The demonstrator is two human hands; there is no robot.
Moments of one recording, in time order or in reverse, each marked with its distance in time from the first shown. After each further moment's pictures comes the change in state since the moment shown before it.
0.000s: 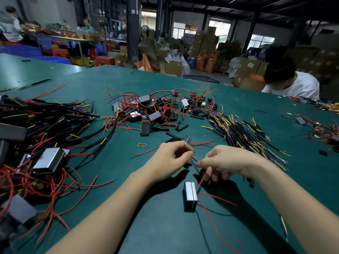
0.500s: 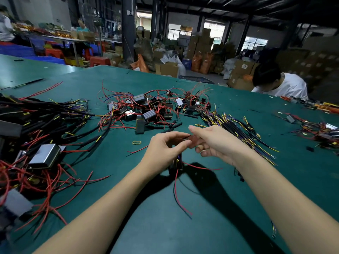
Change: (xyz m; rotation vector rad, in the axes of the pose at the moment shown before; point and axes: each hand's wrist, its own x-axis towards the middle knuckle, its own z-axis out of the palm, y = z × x) left_hand -0.003 0.016 0.003 -0.235 0.190 0.007; right_hand -0.004 -0.020 0.000 0.525 0.215 -0.220
